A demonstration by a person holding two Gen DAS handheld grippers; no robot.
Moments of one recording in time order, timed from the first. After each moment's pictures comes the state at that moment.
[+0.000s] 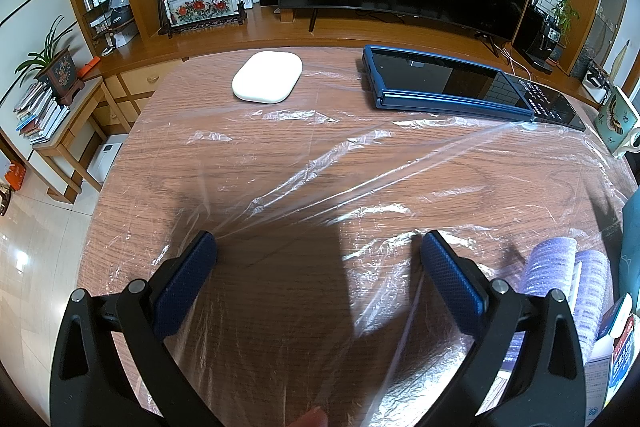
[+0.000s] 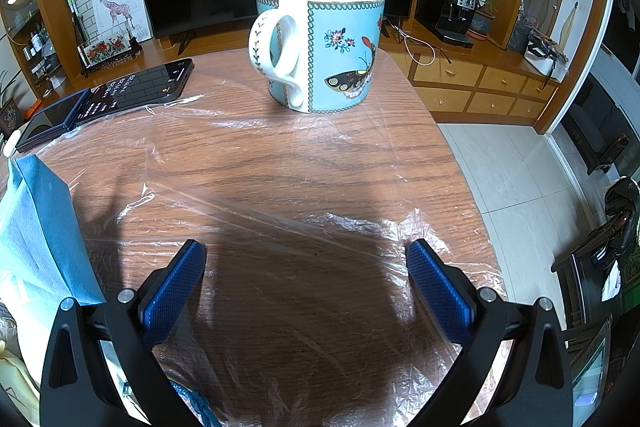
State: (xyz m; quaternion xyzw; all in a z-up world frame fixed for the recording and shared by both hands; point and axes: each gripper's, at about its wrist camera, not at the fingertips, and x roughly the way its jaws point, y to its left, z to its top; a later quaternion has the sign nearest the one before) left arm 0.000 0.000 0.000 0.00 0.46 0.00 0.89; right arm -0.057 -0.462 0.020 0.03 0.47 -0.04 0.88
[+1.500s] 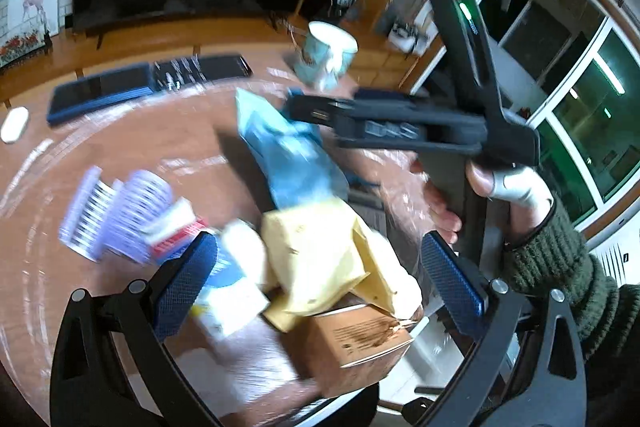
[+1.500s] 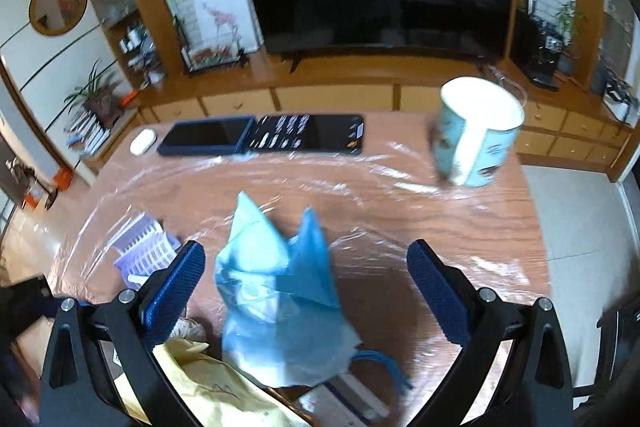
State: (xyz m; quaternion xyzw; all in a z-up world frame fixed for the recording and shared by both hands) left arm -0.132 -0.198 0.088 -0.03 0.47 -0.35 0.81; right arm -0.074 -0.377 0.107 0.04 0.45 0.14 0.88
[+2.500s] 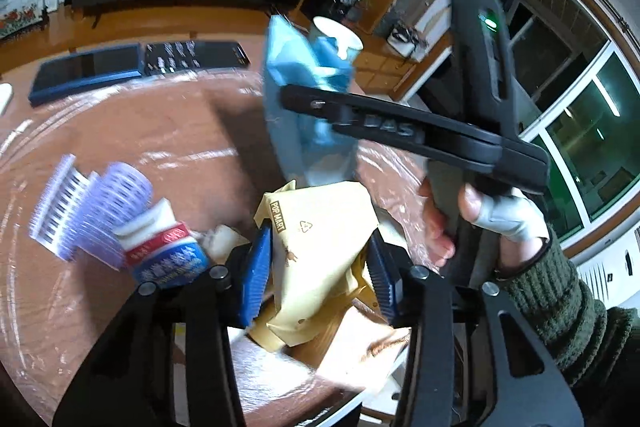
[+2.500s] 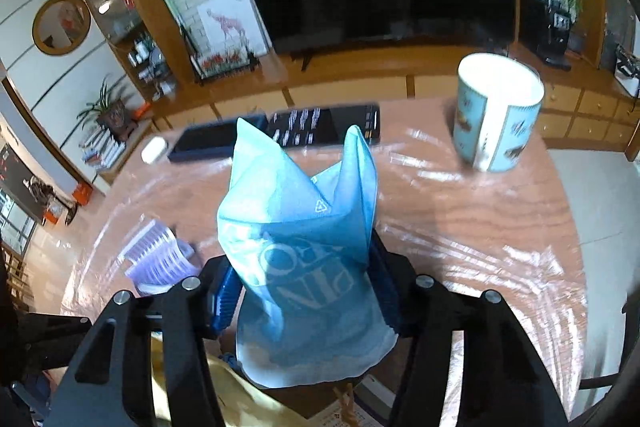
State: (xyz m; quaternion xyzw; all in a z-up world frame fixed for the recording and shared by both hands) left arm -0.125 -0.179 0.086 -0.07 0.46 -0.35 0.81; right arm -0.075 -0.384 0.110 0.09 0.42 0.15 0.89
